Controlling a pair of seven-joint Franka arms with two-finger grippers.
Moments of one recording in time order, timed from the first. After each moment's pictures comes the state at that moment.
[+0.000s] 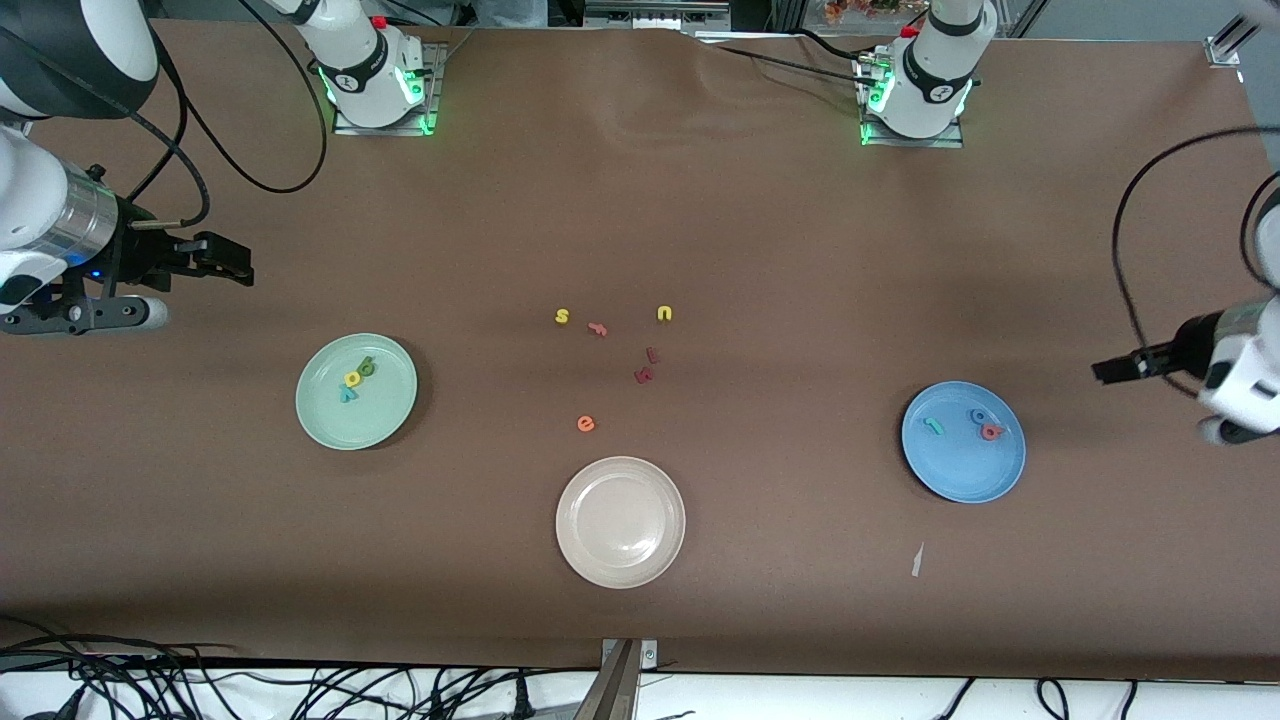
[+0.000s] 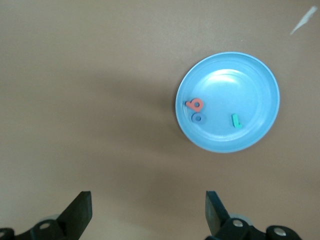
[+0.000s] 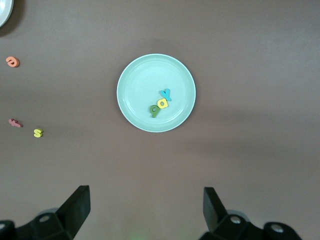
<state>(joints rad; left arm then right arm) 0.17 0.30 0.01 -1.54 0.03 1.67 -0.11 0.12 0.17 -0.04 -1.51 0.01 1.54 0.00</state>
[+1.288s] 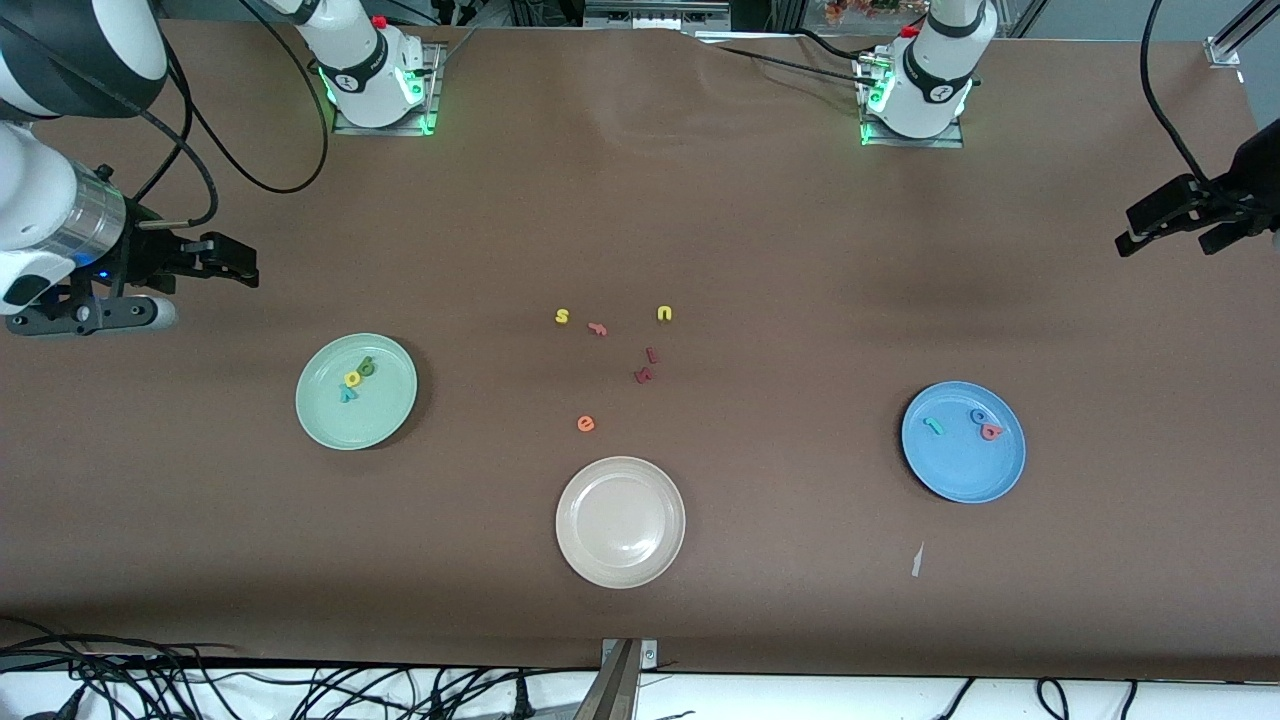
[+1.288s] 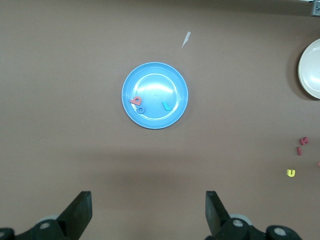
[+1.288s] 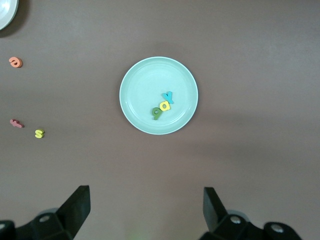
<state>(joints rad) 0.08 -0.05 -0.03 -1.62 -0.08 1.61 -0.03 0.14 0.17 -0.04 -1.51 0.01 1.55 0.00</state>
